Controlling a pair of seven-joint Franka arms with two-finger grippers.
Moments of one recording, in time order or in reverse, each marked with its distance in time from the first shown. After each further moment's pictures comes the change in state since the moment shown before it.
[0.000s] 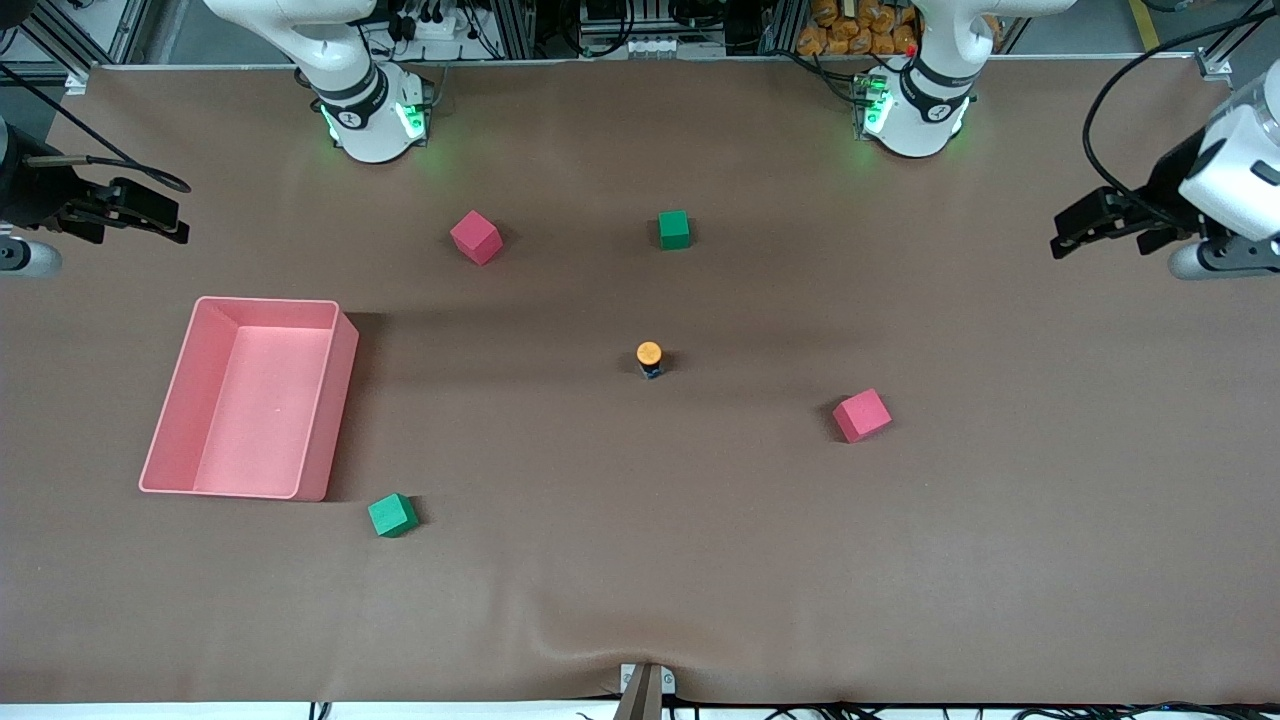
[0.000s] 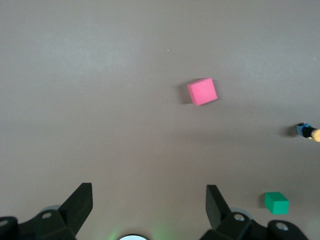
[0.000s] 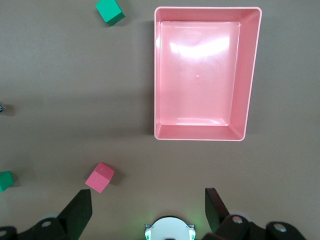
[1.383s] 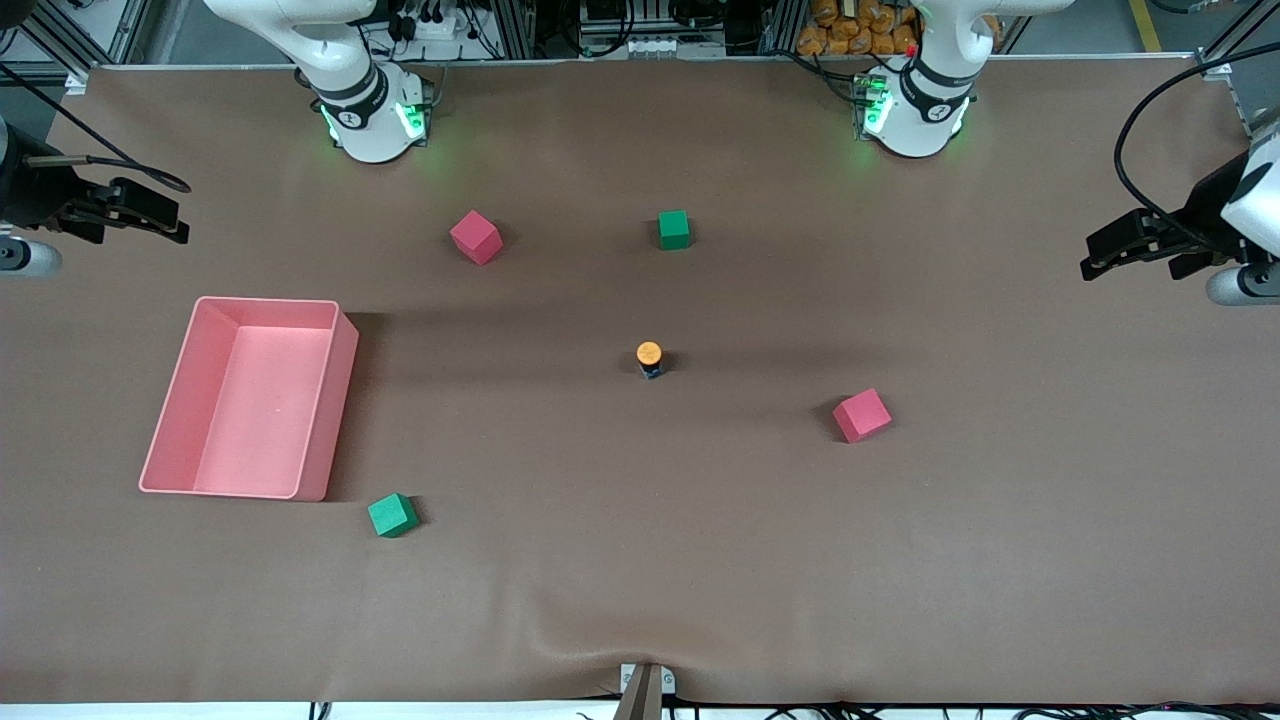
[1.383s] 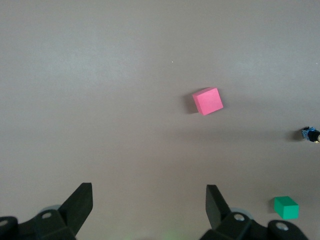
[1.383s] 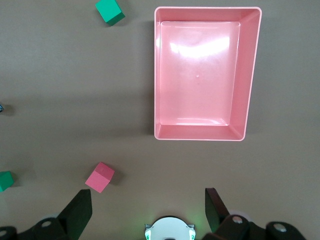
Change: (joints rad) left arm 0.033 0.057 0.002 0.072 0.001 0.003 0.077; right arm 0.000 0.000 0.000 0.000 0.000 0.000 0.000
